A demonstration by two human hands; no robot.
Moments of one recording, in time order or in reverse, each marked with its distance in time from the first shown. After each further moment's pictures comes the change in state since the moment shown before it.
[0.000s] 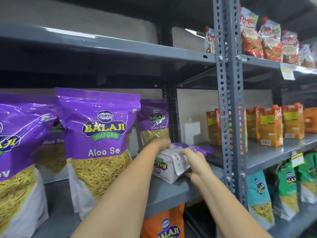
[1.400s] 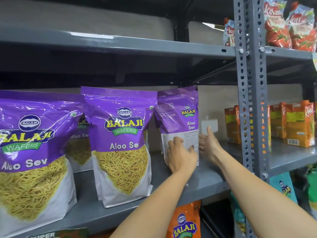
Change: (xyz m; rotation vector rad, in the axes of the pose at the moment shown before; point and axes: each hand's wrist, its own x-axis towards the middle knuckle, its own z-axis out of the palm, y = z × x) left_hand -0.108 -0.017 0.037 -0.263 0.524 0.279; right_hand 0.088 -0.016 -0.002 -0.104 -0.268 0.014
